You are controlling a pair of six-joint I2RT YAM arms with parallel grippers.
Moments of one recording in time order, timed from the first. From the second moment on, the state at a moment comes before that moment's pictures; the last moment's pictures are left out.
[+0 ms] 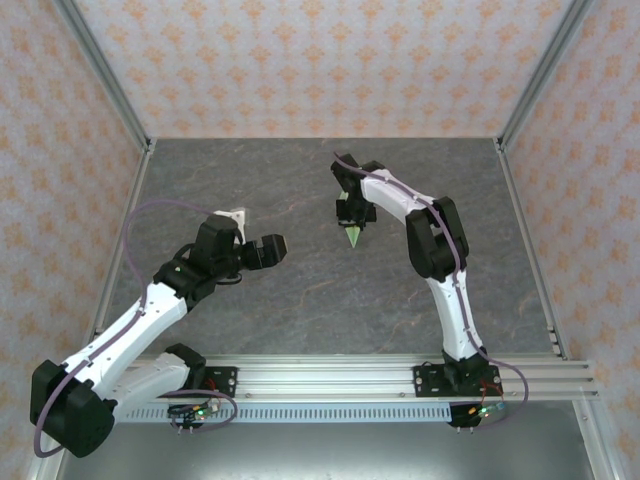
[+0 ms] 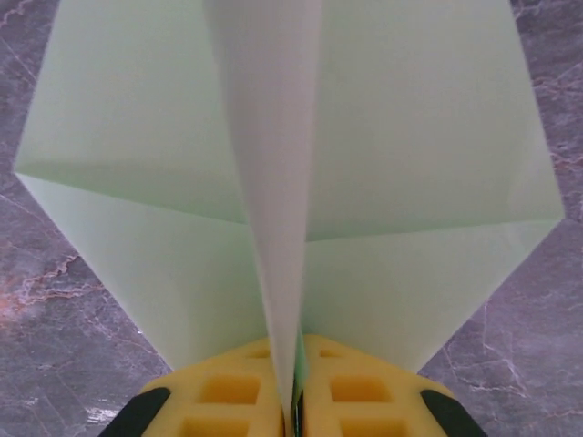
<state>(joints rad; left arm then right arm) -0.43 0.97 0.73 -0.43 0.09 -0.61 0.50 2.29 1.88 -1.01 0.00 0.44</state>
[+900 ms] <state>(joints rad) -0.41 1.02 0.81 -0.46 -0.18 -0.59 0.49 1.67 1.53 -0.98 0.13 0.39</state>
